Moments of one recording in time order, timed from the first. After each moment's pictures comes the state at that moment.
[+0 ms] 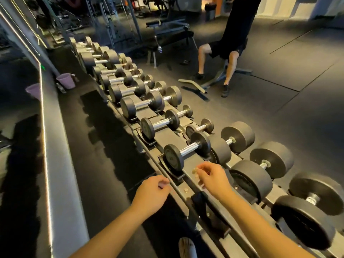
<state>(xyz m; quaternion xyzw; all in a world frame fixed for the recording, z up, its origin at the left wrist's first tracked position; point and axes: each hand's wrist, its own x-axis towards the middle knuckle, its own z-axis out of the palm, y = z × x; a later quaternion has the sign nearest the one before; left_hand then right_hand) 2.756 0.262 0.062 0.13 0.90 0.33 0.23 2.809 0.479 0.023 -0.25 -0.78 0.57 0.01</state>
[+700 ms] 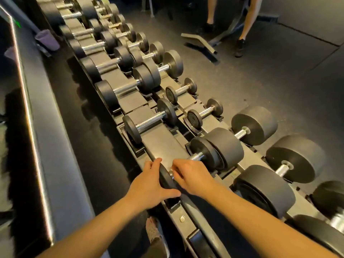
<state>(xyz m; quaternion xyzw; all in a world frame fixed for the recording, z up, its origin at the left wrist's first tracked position) 2.602 0.352 0.013 0.17 0.92 0.13 0.31 2.642 0.528 -0.046 0.04 -0.94 0.34 -0.06</state>
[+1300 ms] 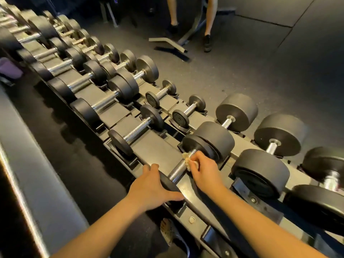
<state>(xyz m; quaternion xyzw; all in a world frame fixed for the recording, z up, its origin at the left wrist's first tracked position) 2.575 0.362 0.019 0.23 0.91 0.04 0.36 2.672 0.526 -0.068 -0.26 -0.82 0.50 0.08</state>
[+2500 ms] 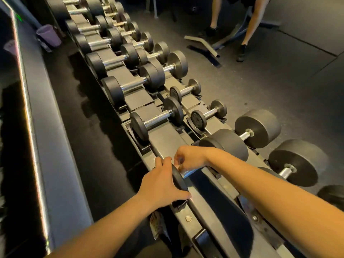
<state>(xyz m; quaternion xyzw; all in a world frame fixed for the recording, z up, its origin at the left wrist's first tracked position) 2.606 0.354 0.004 0.21 0.94 0.10 0.25 2.568 0.530 -0.006 0.11 -0.86 0.32 -0.38</state>
